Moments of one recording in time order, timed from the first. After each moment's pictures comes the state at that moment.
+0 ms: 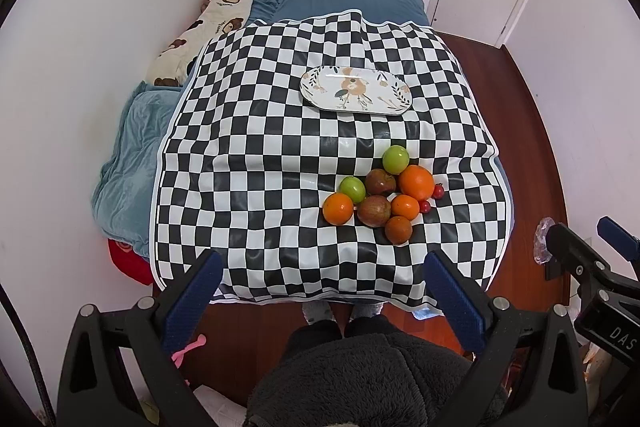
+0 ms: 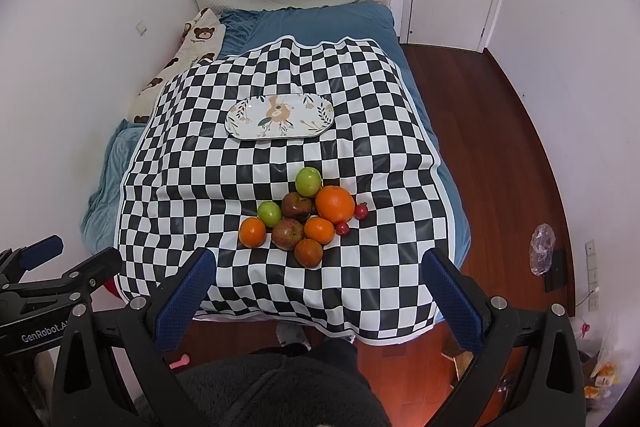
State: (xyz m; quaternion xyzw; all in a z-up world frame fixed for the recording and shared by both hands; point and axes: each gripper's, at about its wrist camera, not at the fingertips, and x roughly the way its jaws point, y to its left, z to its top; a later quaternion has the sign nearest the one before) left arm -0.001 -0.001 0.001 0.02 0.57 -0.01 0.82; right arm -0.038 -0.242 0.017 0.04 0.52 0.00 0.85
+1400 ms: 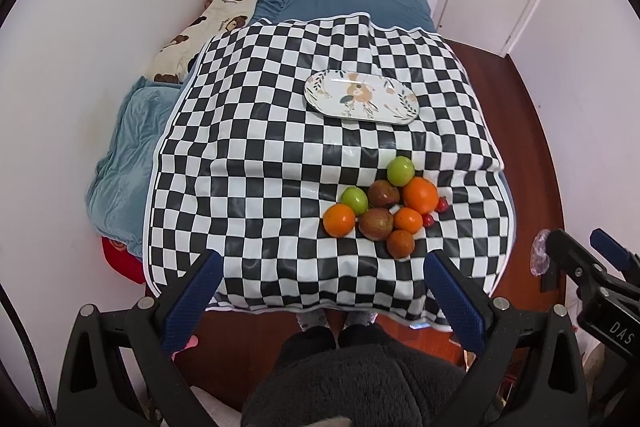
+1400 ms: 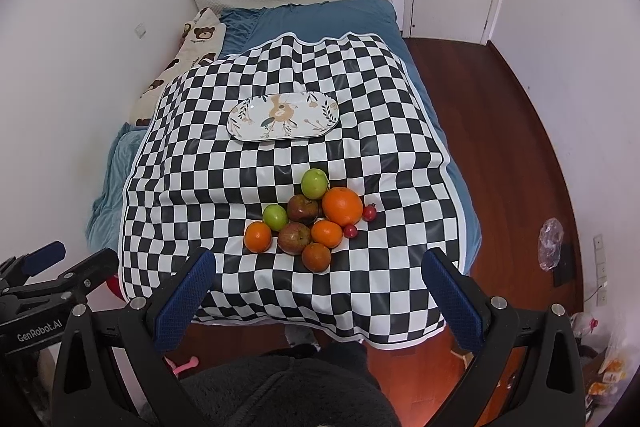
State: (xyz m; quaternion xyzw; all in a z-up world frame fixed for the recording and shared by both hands) left arm 0.023 -0.002 0.014 0.01 0.56 0.00 0.83; right arm -0.022 -0.243 0.014 0.05 0.52 0.01 0.85
